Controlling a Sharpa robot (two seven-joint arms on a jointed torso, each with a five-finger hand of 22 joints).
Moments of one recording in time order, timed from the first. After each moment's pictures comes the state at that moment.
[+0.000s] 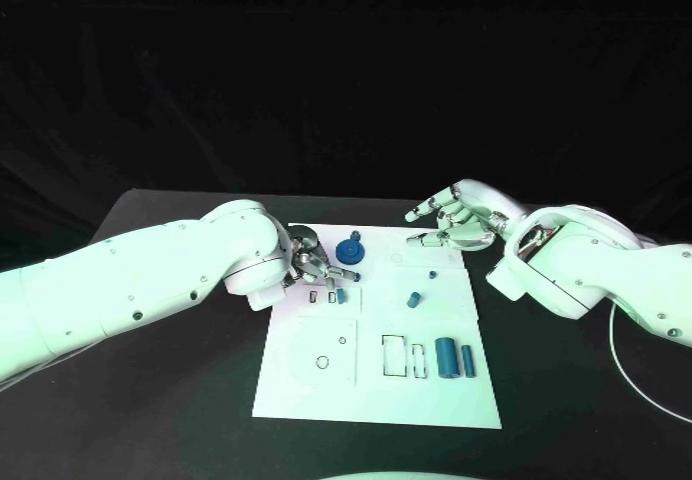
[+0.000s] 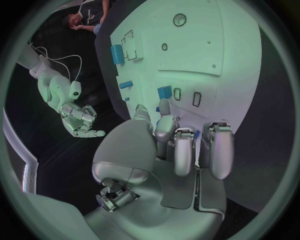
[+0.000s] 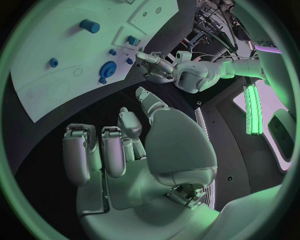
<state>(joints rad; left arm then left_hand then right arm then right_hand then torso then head) 1.31 -0.63 -0.03 1.49 -0.90 0.06 -0.68 1.18 0.10 -0.22 0.29 0.06 0.95 0.04 0.63 0.55 1.33 -0.02 1.21 1.16 1.47 -0.07 1.57 1.31 0.03 1.47 0.04 1.53 1.31 1.28 -1.01 -0.03 1.76 -1.04 -0.38 -0.12 1.25 -0.11 0.23 -0.02 0.23 0.95 0.15 0.07 0.07 1.36 0.06 1.04 1.26 1.46 -0.02 1.51 1.31 0.05 1.47 0.09 1.48 1.31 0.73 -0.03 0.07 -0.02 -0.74</state>
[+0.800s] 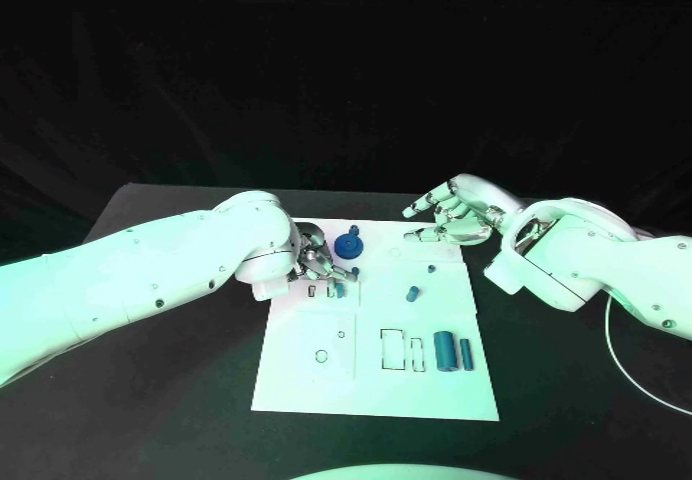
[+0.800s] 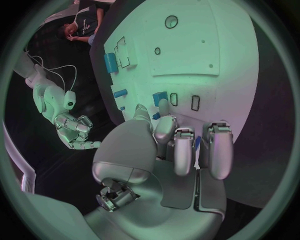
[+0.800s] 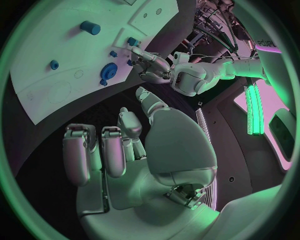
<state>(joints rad) 1.32 -0.56 -0.04 1.40 -0.93 0.17 -0.70 1.18 0.10 -0.23 0.28 0.06 0.94 0.04 0.66 0.59 1.34 -0.03 1.22 1.17 1.46 -0.07 1.57 1.31 0.03 1.46 0.03 1.53 1.31 1.28 -1.00 -0.03 1.75 -1.04 -0.36 -0.13 1.25 -0.11 0.22 -0.01 0.23 0.95 0.15 0.07 0.07 1.36 0.06 1.04 1.26 1.46 -0.02 1.51 1.31 0.05 1.47 0.09 1.48 1.31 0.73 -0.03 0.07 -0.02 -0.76</state>
